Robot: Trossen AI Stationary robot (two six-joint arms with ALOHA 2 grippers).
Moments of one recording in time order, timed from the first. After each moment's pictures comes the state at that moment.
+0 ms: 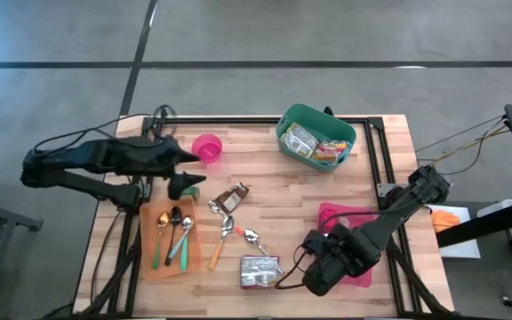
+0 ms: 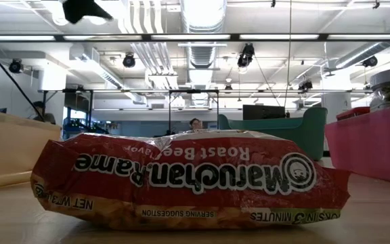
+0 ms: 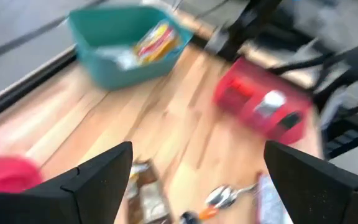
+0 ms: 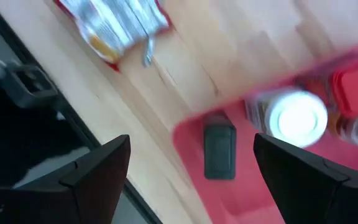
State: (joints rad) left arm -0.02 0.87 1.06 -0.73 -0.19 -0.45; right arm 0.66 1.79 1.73 -1.30 0.14 1.32
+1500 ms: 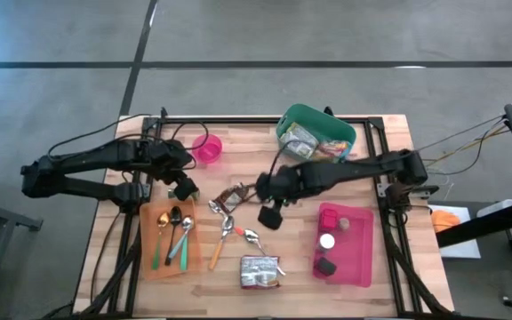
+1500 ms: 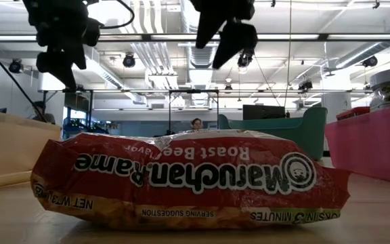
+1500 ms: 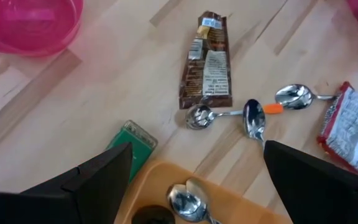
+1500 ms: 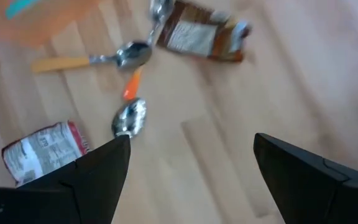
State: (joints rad) left arm 0.22 0.96 0.88 -1.01 0.08 -0.55; right arm 0.14 1.85 1.72 -0.97 0.12 0.56
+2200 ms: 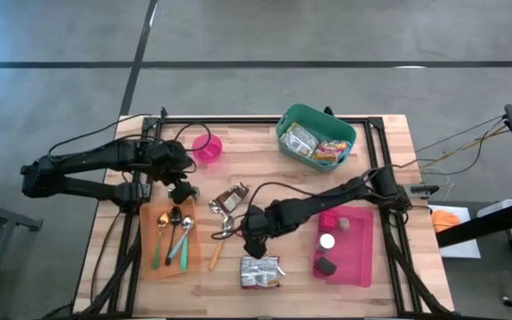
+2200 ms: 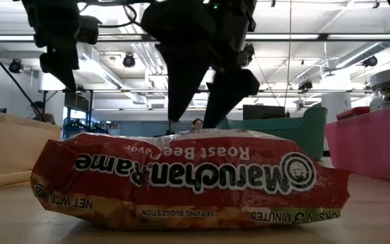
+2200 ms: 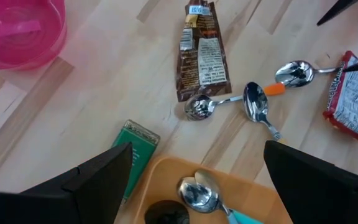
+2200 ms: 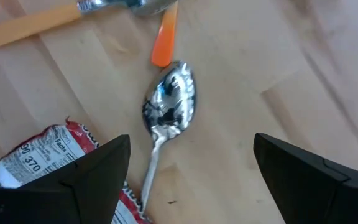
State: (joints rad) left arm 0.22 0.96 0.88 -1.03 0.11 -0.41; right arm 0.27 2.14 1.72 -0.83 0.12 0.86
